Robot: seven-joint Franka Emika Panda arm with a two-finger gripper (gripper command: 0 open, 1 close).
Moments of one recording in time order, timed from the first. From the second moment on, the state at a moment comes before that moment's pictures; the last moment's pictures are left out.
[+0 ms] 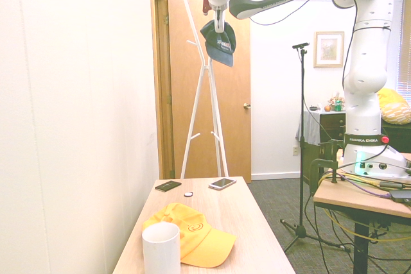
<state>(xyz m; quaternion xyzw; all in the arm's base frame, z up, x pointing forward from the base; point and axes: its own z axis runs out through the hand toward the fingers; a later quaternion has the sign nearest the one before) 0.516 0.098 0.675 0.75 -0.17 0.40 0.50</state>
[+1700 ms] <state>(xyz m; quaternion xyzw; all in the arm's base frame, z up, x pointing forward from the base) 0.504 0.109 0.650 0.76 -0.16 0.41 0.48</state>
